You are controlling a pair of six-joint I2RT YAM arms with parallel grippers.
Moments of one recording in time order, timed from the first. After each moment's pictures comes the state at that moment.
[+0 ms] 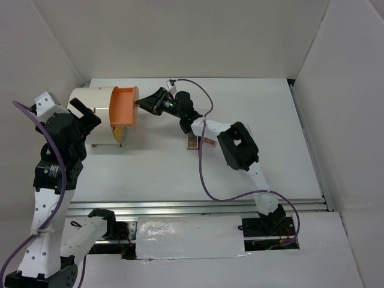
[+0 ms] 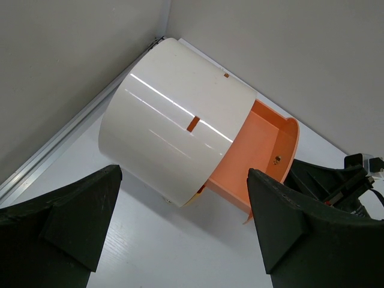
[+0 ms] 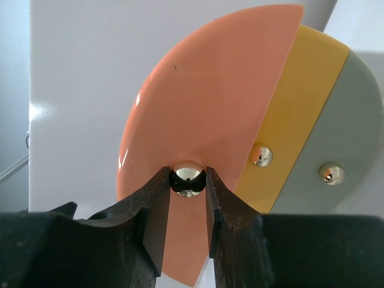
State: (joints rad) left arm -0.09 0.81 1.21 -0.62 -0.54 -0.48; right arm 0.67 2.41 1.85 0.72 -0.43 1.35
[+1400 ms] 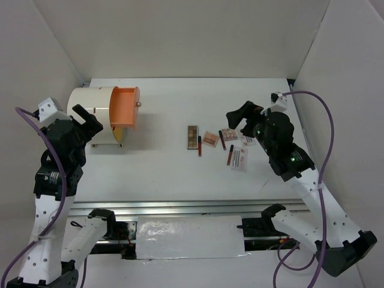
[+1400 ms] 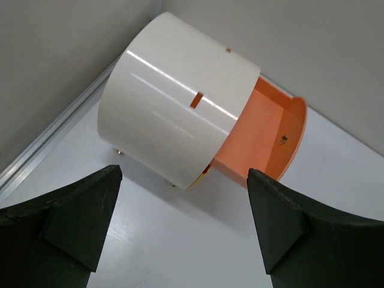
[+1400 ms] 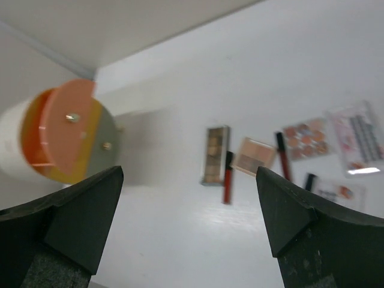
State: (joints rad) left arm -0.08 0.77 1.17 -0.63 -0.48 -0.47; right arm 0.44 0.92 1.02 -0.30 0.18 0.64
